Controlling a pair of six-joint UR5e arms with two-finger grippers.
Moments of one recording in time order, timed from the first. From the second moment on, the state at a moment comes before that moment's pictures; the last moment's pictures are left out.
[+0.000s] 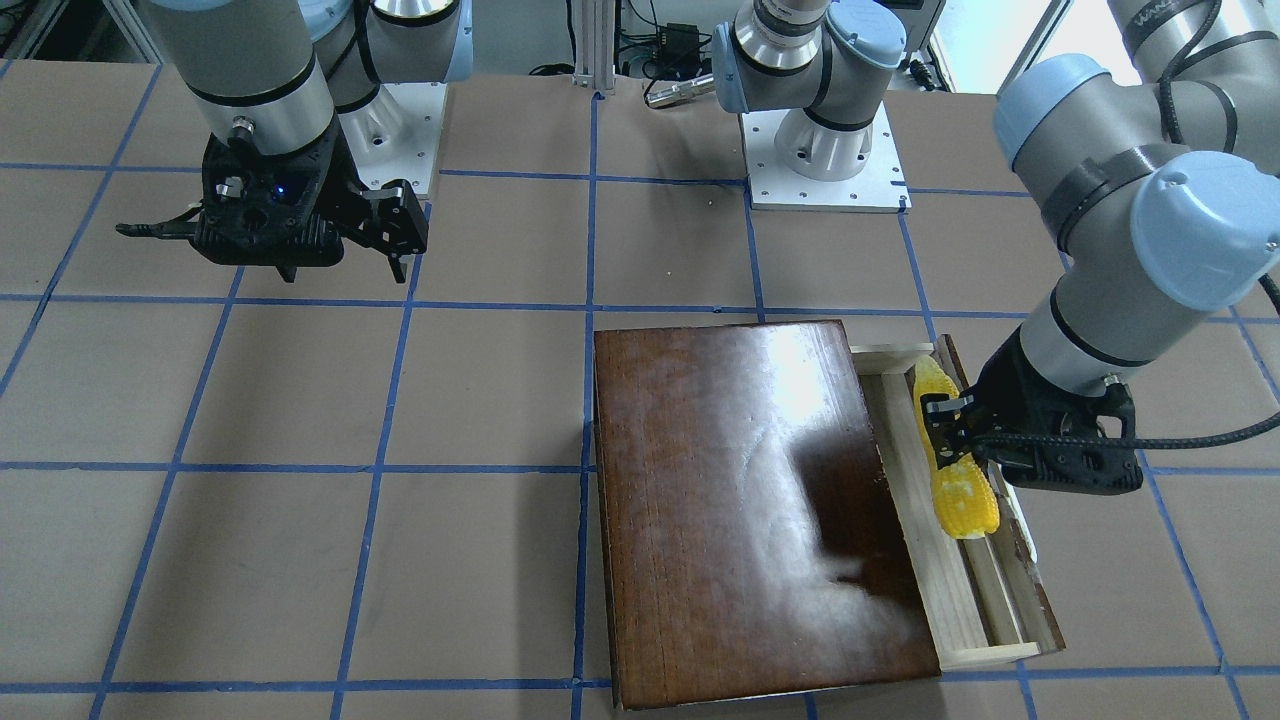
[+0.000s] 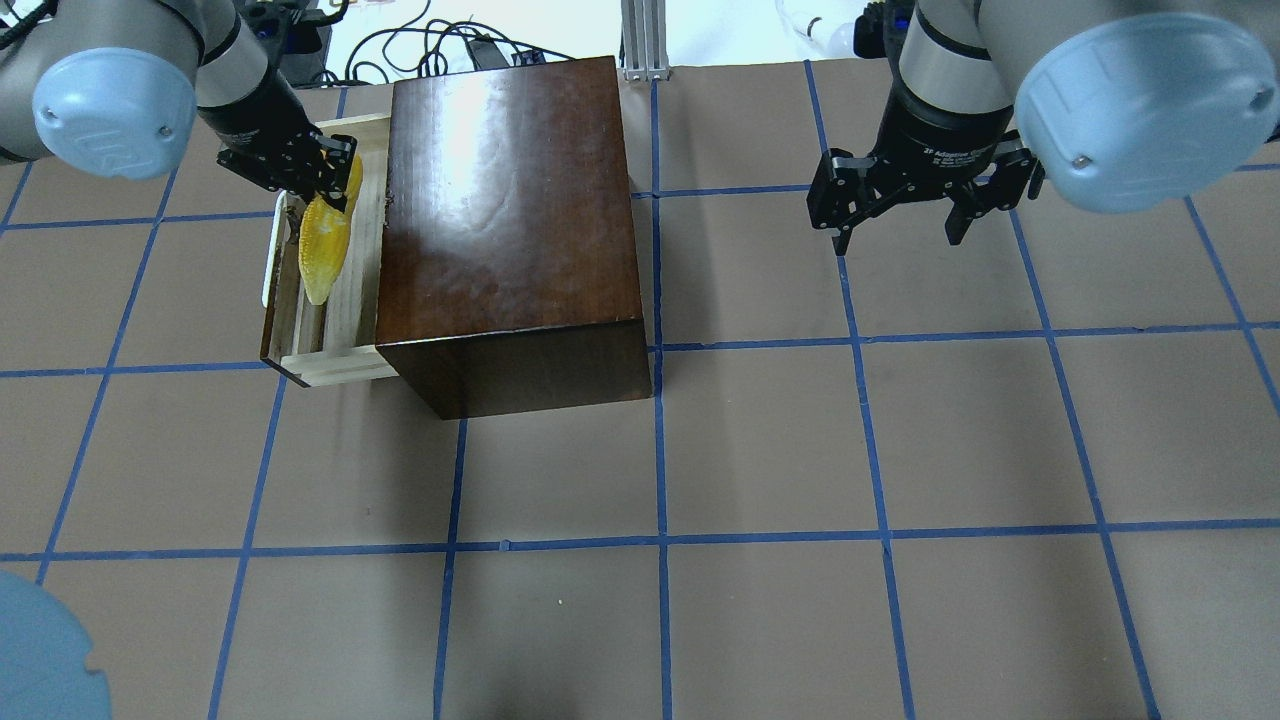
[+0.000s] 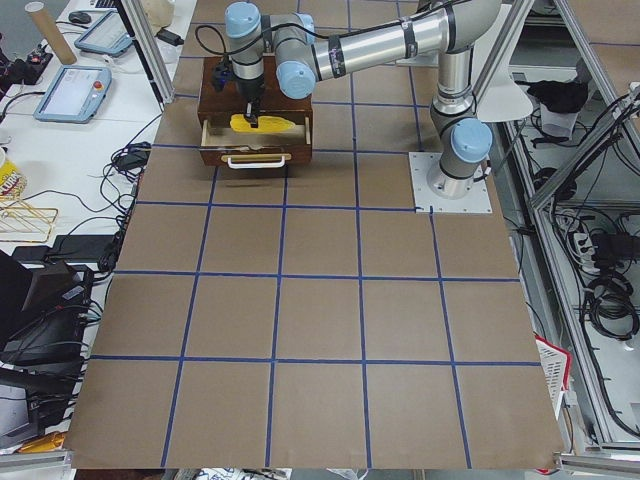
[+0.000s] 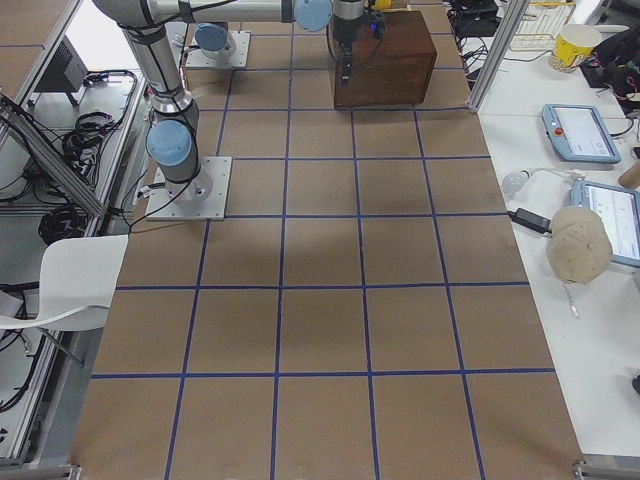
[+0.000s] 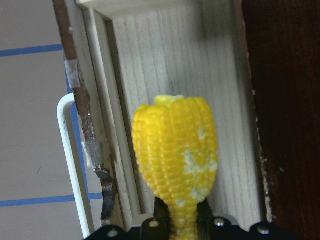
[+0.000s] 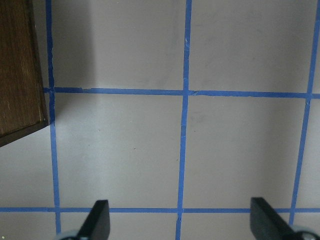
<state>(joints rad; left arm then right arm) -1.42 -1.87 -1.50 -1.30 1.56 0.22 1.66 -1.53 1.57 -1.60 -1.60 0.06</state>
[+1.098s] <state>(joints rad) -1.33 -1.83 -1.51 -1.31 1.57 0.29 1.66 -1.53 1.57 -1.60 -1.60 0.06</state>
